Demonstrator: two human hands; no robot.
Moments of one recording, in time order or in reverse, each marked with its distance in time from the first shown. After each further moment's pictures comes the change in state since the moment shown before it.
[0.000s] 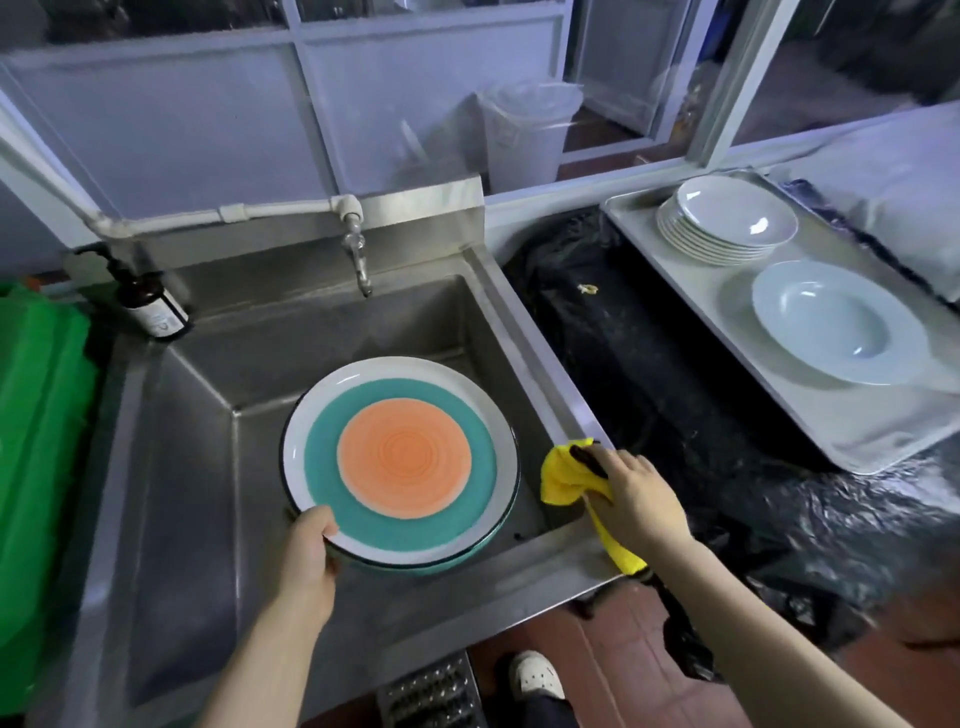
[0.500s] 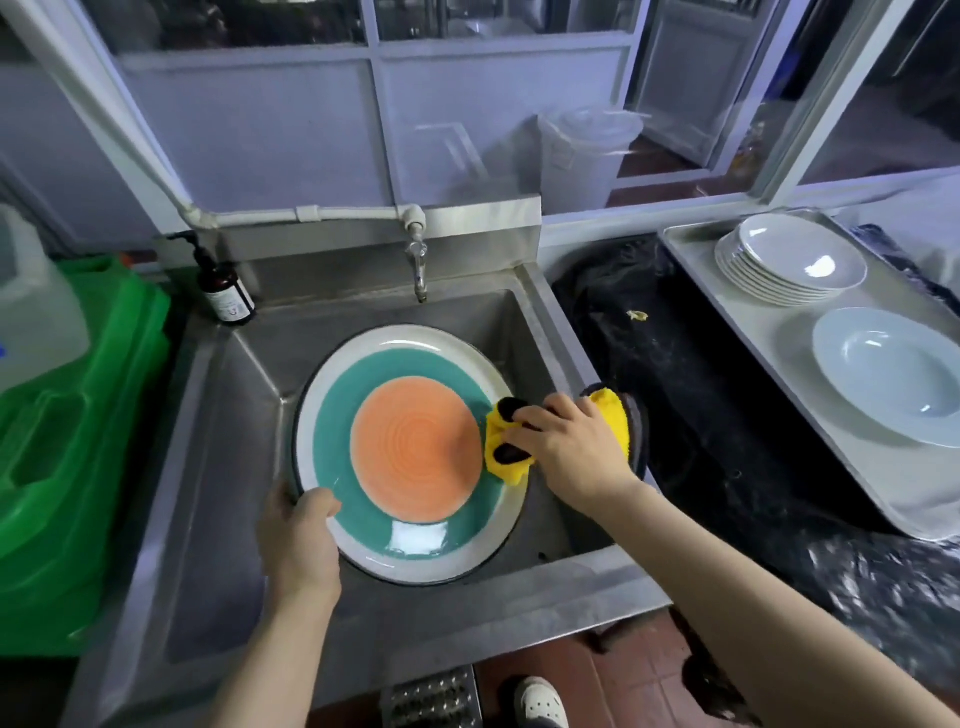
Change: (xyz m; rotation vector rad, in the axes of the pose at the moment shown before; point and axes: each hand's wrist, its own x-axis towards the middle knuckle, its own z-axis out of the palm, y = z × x) left_hand -0.012 0.025 -0.027 0.038 0.193 0.416; right_hand 0.050 -0.124 -0.050 -0.257 0.254 -0.708
